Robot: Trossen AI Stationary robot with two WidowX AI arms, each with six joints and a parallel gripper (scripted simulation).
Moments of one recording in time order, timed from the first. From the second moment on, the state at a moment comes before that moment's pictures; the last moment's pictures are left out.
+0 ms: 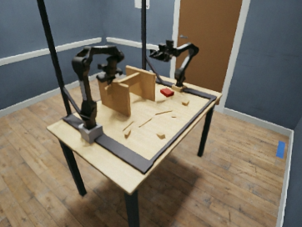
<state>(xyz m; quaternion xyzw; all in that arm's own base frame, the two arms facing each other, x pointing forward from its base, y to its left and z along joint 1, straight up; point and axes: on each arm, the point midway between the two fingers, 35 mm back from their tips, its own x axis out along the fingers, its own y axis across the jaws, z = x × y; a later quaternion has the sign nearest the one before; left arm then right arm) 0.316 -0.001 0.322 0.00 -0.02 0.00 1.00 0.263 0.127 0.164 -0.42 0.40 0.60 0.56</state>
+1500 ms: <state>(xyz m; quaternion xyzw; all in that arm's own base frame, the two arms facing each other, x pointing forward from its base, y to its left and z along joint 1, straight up) 0.316 -0.001 0.322 0.00 -0.02 0.00 1.00 0.263 0.127 0.163 -0.42 0.40 0.60 0.56</state>
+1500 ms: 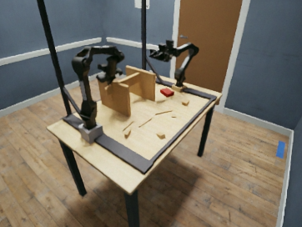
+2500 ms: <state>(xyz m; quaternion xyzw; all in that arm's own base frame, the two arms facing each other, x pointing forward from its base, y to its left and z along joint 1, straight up) 0.316 -0.001 0.322 0.00 -0.02 0.00 1.00 0.263 0.127 0.163 -0.42 0.40 0.60 0.56</state>
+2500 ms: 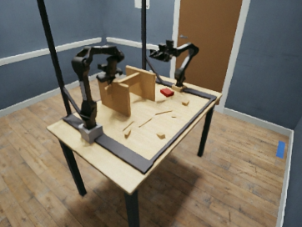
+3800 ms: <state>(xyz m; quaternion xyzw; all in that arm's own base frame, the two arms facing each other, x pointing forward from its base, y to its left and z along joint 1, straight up) 0.316 -0.001 0.322 0.00 -0.02 0.00 1.00 0.263 0.127 0.163 -0.42 0.40 0.60 0.56</state>
